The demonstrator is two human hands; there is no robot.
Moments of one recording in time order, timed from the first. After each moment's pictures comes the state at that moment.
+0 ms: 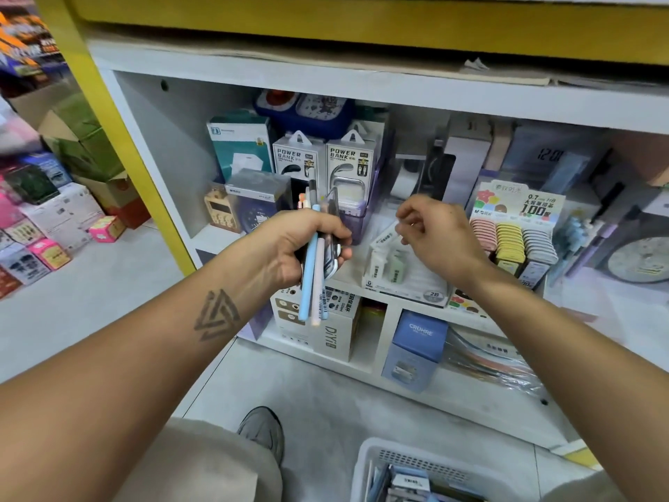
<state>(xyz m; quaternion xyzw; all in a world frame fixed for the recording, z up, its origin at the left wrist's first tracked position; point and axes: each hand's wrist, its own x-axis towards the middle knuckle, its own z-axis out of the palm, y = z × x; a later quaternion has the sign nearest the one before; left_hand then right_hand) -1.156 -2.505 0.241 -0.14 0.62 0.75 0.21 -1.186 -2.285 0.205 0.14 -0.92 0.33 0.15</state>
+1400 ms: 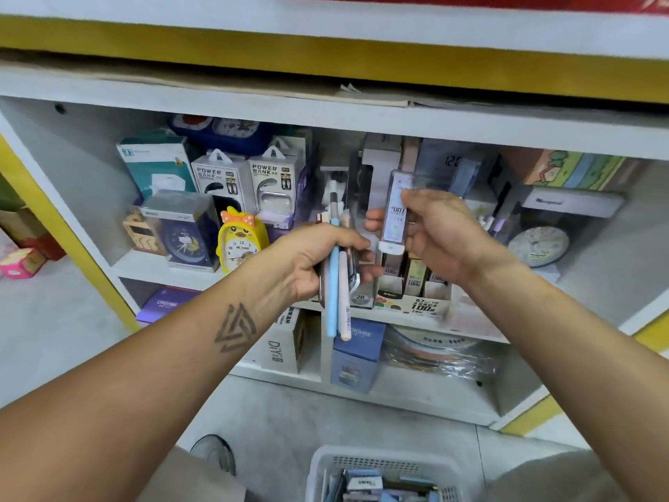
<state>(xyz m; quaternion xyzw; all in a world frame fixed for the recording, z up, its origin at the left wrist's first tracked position) -1.146 -2.391 0.253 -0.05 0.58 0.75 0.31 -1.150 -2.208 0.258 -0.04 -0.61 0.79 -0.02</state>
